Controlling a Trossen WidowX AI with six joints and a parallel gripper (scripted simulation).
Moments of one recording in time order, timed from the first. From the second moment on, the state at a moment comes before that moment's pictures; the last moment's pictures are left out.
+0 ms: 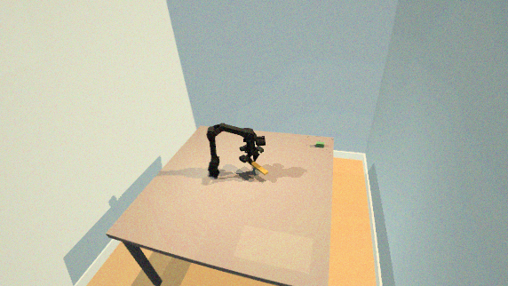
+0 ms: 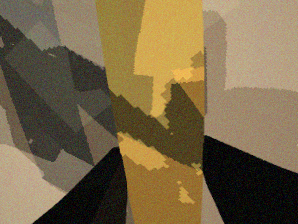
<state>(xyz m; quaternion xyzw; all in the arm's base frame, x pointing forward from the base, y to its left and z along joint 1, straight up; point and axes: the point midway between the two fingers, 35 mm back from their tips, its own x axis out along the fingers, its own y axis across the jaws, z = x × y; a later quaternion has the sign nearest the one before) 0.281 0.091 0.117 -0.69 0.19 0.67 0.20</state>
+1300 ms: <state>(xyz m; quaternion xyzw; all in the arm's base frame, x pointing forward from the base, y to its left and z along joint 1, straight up) 0.282 0.091 0.114 -0.69 0.19 0.67 0.20</state>
